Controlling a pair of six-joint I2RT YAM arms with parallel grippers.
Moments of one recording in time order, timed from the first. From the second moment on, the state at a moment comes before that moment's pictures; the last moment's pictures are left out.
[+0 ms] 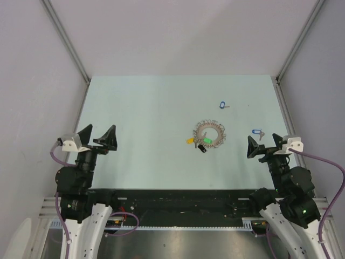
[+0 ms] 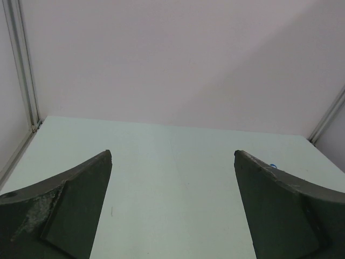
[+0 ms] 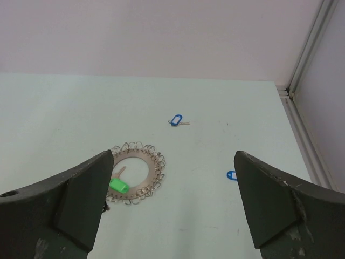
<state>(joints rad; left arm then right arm) -0.10 0.16 0.62 -0.17 0.01 -0.22 0.46 0.10 0.62 -0.40 0.33 0.00</state>
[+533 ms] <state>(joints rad) -0.10 0.12 0.62 -0.21 -0.02 -0.22 0.45 0.44 0.72 -0.44 0.31 0.13</state>
